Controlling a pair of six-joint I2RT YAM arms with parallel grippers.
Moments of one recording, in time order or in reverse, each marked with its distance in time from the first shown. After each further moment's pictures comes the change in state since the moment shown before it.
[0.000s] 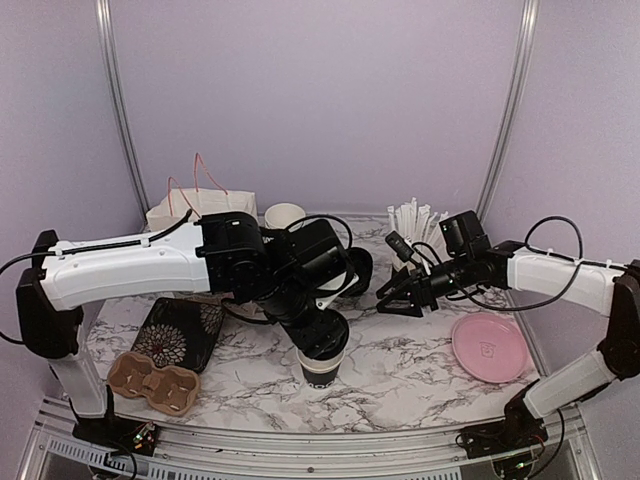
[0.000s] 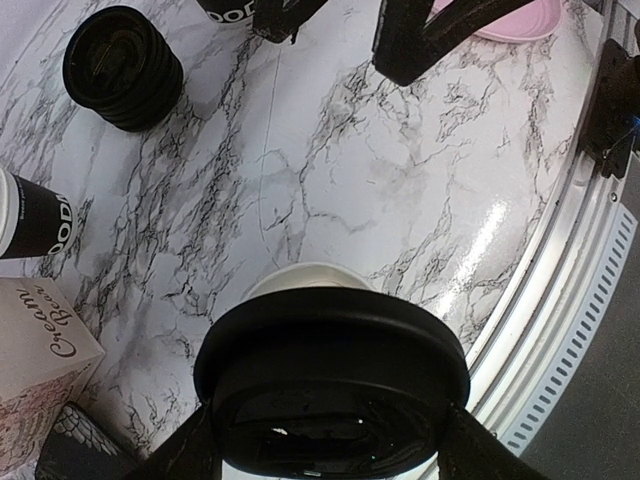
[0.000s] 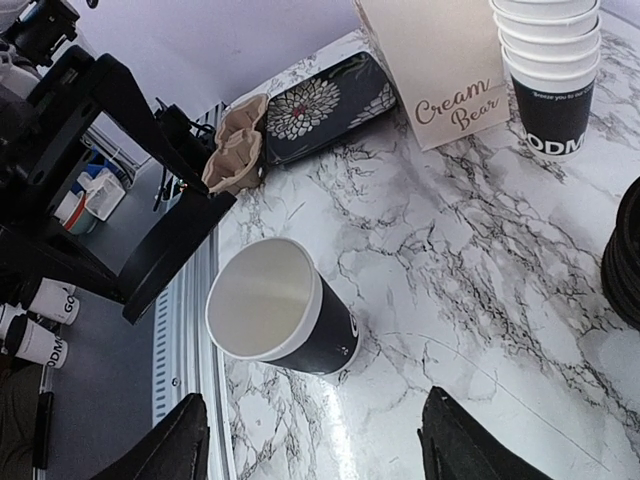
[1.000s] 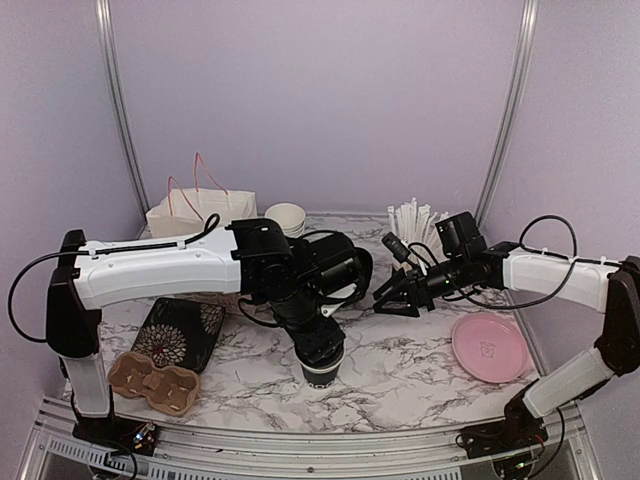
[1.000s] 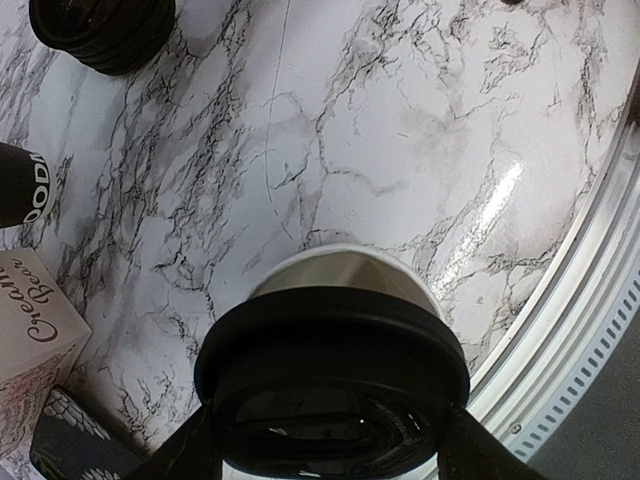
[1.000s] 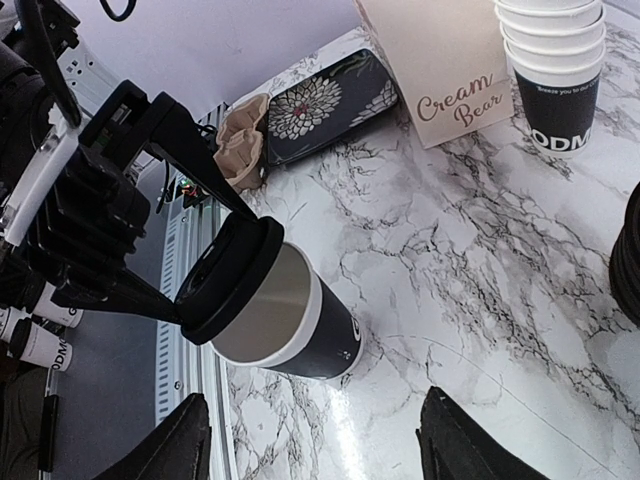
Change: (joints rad) left arm 0.036 0.116 0.053 -0.089 0.027 -0.004; right arm 0.010 0.031 0.000 0.036 -0.007 0.026
